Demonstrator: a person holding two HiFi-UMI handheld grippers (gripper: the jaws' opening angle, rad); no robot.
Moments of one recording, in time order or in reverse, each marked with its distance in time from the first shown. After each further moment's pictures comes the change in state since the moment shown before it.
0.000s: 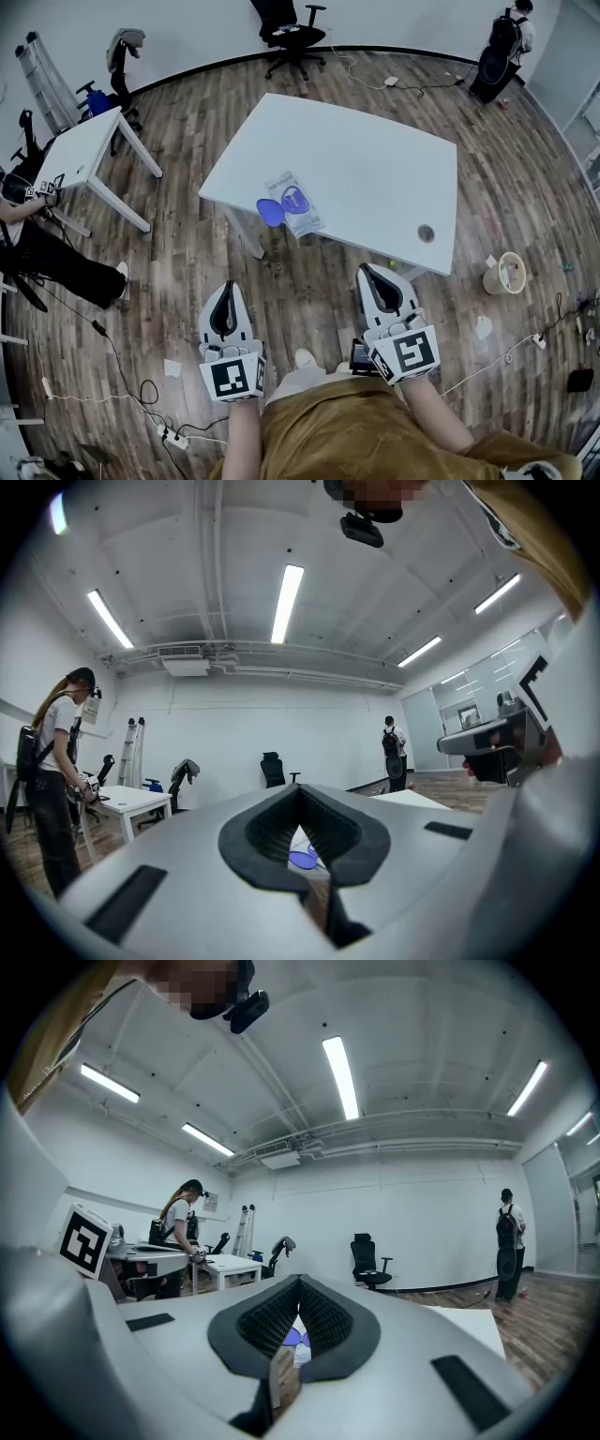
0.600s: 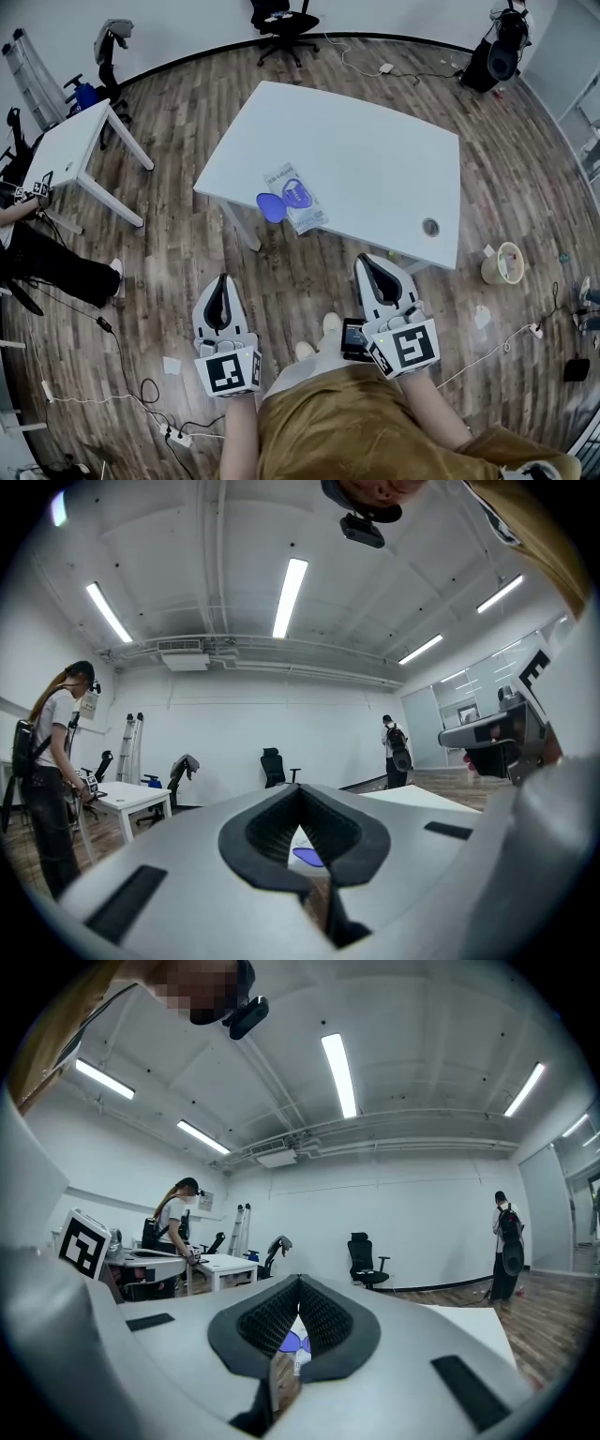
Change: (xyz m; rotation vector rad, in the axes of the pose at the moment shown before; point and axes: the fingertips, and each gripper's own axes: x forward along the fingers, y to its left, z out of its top) left arm 0.025 0.034 -0.017 -0.009 0.023 -0.010; right arm 0.037 0.009 -0.002 0.006 0.005 -0.029
